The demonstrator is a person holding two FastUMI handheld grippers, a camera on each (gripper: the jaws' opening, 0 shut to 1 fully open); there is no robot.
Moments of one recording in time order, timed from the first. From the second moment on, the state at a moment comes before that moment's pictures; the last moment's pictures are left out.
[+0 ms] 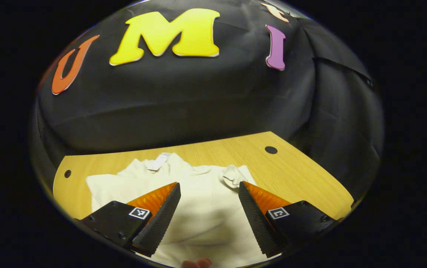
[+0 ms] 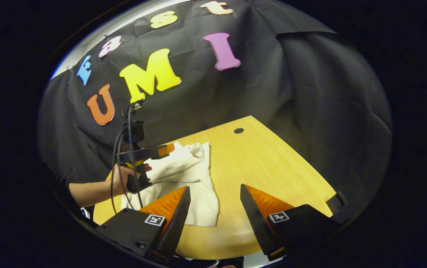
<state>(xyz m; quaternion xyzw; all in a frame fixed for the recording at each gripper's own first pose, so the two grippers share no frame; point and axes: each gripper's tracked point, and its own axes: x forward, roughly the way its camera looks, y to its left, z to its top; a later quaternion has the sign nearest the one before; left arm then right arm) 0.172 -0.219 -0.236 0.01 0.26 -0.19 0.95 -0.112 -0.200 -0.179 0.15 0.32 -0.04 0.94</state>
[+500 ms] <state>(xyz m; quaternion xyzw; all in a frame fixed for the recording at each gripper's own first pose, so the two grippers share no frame) 0.053 -0.059 -0.130 -0.01 0.17 -0.07 0.98 -0.060 -0.116 -0.135 0.06 0.25 0.05 0.96</state>
